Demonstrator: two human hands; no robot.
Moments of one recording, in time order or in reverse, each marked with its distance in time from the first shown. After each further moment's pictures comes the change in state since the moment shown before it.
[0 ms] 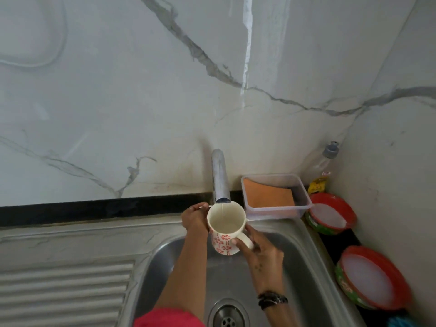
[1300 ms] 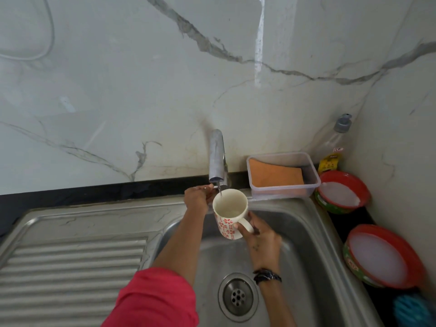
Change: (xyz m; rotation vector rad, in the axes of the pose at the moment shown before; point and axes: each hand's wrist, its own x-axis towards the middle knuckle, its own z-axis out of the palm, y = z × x) left_hand 0.017 0.001 -0.002 0.247 -0.006 0.078; right_hand 0.002 0.030 0.010 -0.013 0.015 0.078
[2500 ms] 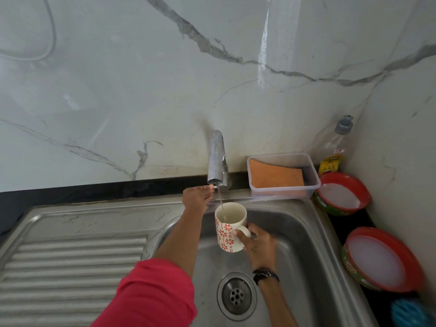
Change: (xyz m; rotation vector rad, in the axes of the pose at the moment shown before) left_hand 0.007 0.001 -0.001 0.046 0.029 -0.035; right_hand 0.007 0.024 0.006 -0.011 -0.172 0.226
